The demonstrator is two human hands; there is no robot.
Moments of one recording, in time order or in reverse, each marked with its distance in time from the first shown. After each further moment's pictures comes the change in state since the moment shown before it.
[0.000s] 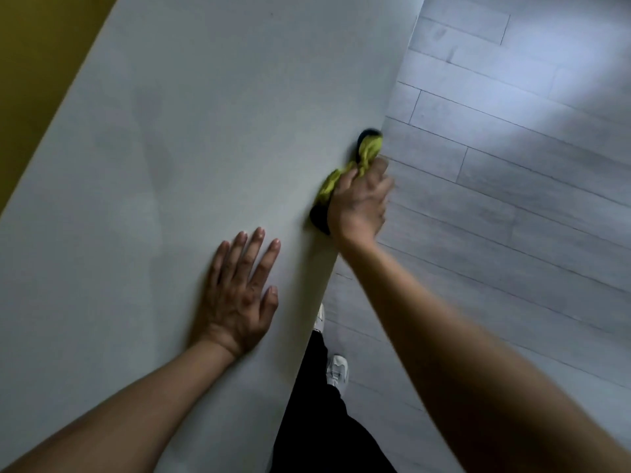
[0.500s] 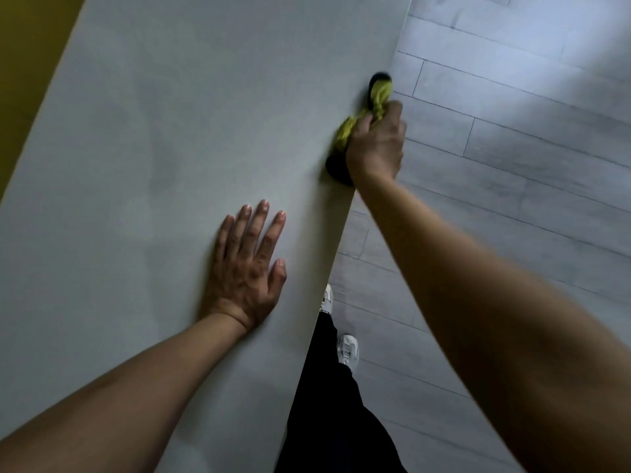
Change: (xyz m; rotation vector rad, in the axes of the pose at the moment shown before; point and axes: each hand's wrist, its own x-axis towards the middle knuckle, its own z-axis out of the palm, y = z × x) left_hand 0.001 -0.005 0.007 0.033 0.021 0.015; right_hand 0.038 -0.009 -0.007 0.083 -0.024 0.019
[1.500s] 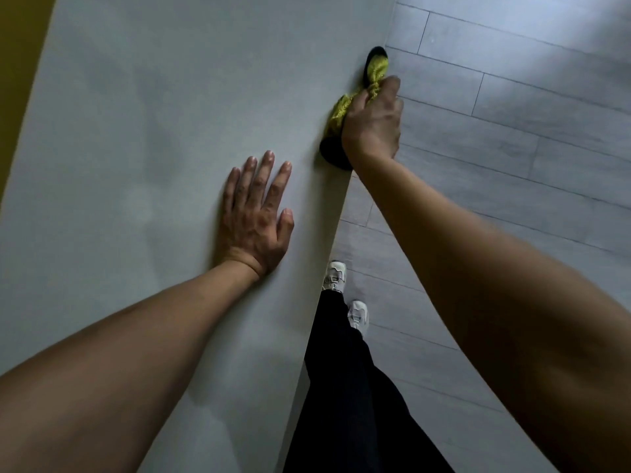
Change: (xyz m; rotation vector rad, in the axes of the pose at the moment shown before) left_hand 0.000 0.000 -0.003 -0.006 0.014 -0.015; right_hand -0.048 0.018 -0.002 -0.055 -0.041 0.031
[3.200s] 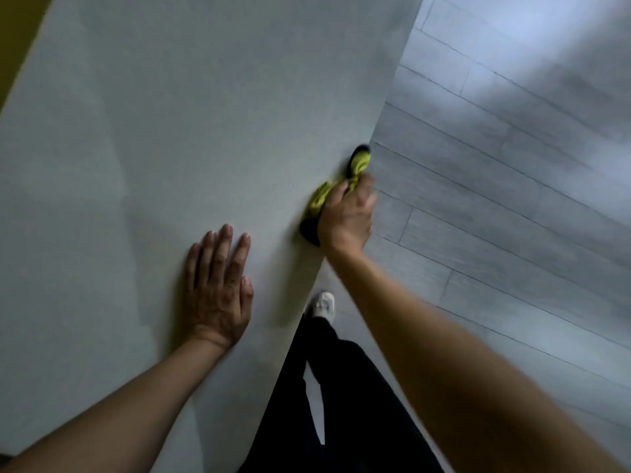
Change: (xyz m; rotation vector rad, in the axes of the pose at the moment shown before) left_hand -0.382 -0.025 -0.009 -0.045 0.015 -0.188; right_hand -0.339 0.142 0.019 -0.117 -0.006 0.035
